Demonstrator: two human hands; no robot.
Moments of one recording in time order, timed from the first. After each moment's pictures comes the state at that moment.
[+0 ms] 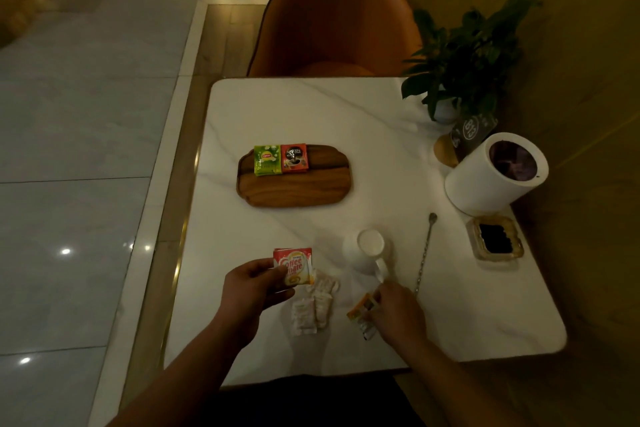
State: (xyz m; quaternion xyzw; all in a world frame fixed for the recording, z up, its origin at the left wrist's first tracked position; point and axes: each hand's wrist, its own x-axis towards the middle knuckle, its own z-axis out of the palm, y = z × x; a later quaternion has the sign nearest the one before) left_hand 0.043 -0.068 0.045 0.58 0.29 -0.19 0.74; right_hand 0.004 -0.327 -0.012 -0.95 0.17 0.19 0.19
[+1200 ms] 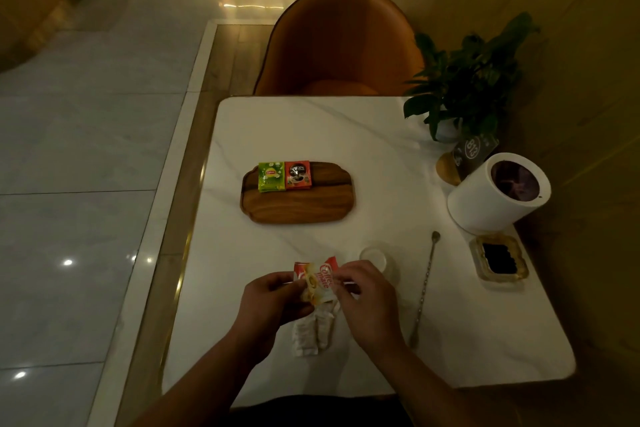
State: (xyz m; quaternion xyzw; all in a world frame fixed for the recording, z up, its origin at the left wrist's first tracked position) left_hand 0.048 -0.093 0.060 0.56 0.27 -0.22 0.75; right_hand 0.032 -0.267 0.068 -0.87 0.03 -0.06 0.48
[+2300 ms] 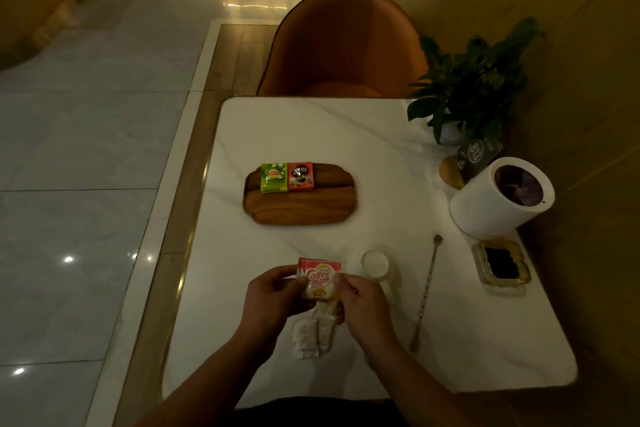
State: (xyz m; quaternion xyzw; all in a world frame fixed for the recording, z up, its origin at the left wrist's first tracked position) left_hand 0.049 -0.099 0.072 0.61 0.23 -0.18 0.74; right_hand 0.037 -0.255 0.064 -0.78 0.21 0.11 0.58
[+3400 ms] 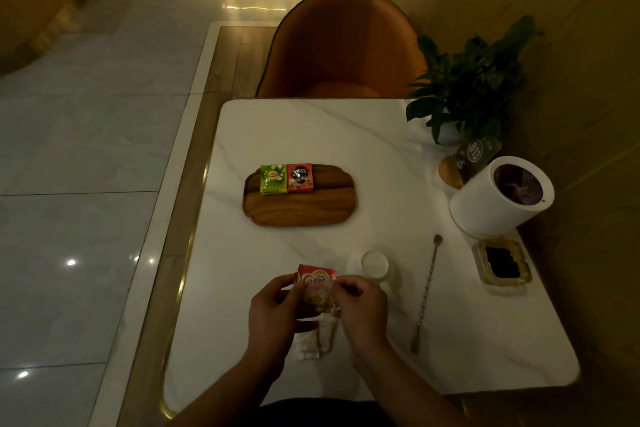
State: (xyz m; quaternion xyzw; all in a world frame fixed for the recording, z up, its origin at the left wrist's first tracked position) left_hand 0.030 -0.114 0.072 0.62 0.26 -0.12 0.73; right_hand 0.037 -0.242 0.052 -0.73 0.31 0.02 0.61
